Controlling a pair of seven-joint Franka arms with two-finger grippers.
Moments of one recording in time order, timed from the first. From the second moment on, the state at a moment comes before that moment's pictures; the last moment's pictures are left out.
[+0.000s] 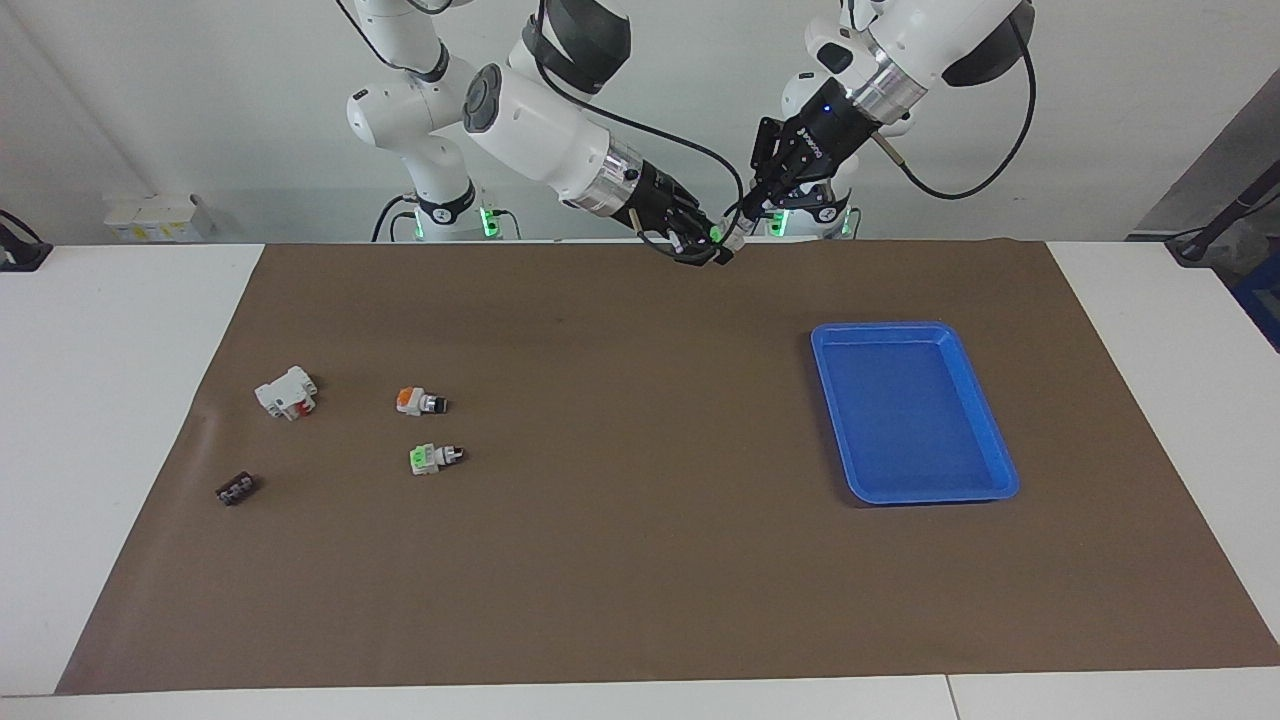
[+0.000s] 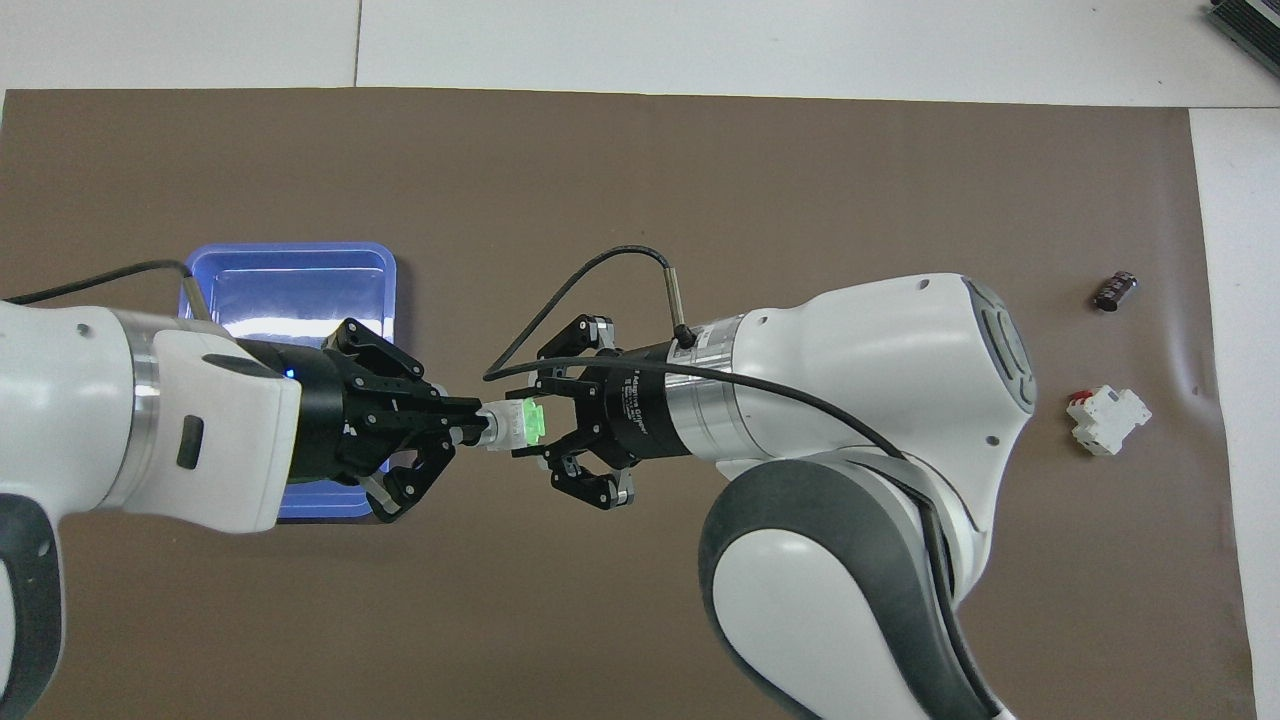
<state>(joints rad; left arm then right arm) -0.24 -0.23 -0.12 -1.85 -0.58 1.82 0.86 0.58 0.07 -0.01 -1.80 0.91 2.14 1.60</state>
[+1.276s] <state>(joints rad) -0.22 -0.25 -0.10 -1.98 -0.30 1.81 1.01 0.47 -0.02 -0.03 -1.79 0.42 2.03 1.20</state>
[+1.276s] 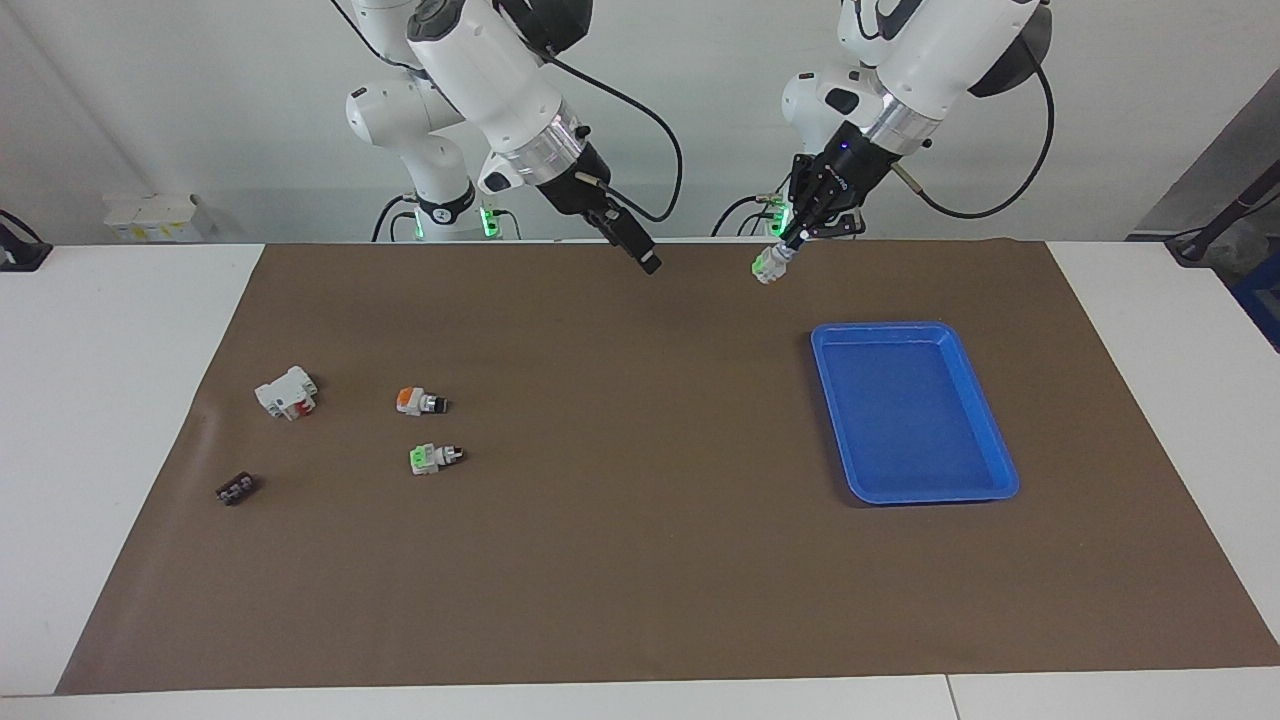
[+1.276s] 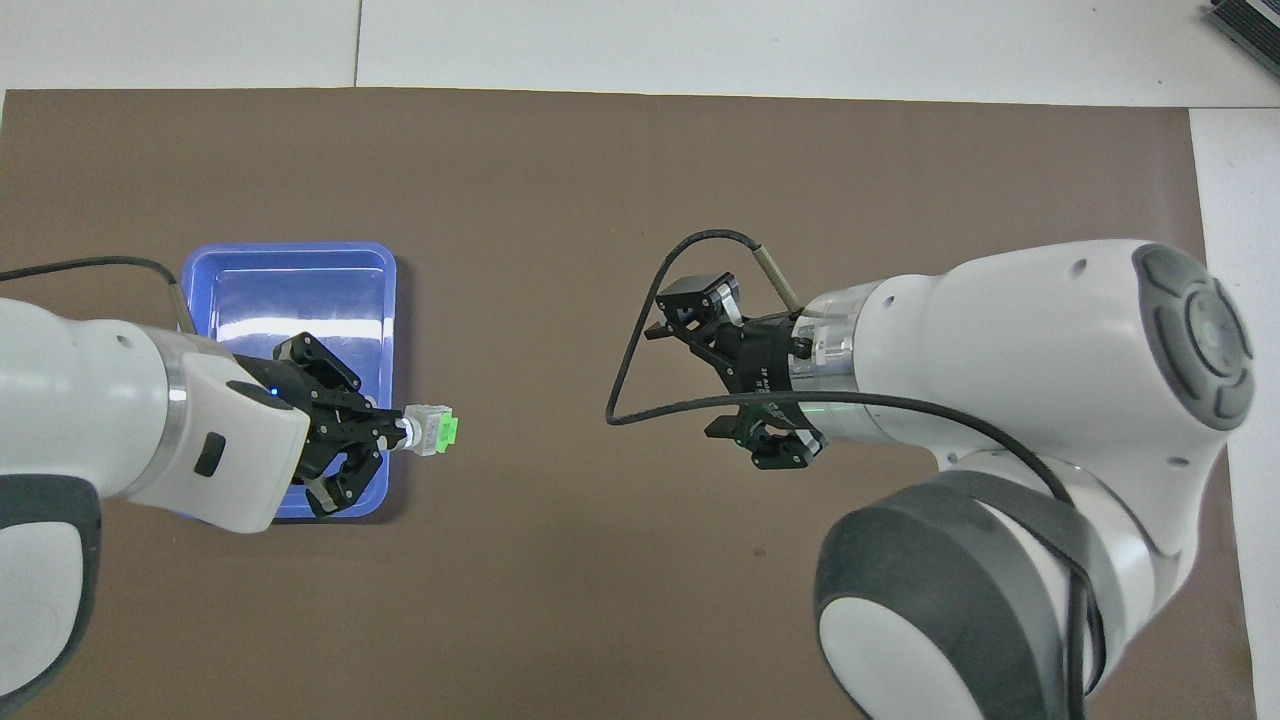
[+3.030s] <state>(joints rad) -0.03 -0.03 -0.10 -2.17 -0.19 1.87 1.21 0.01 -0.05 -0.04 -1.59 -0.01 1.53 0.14</state>
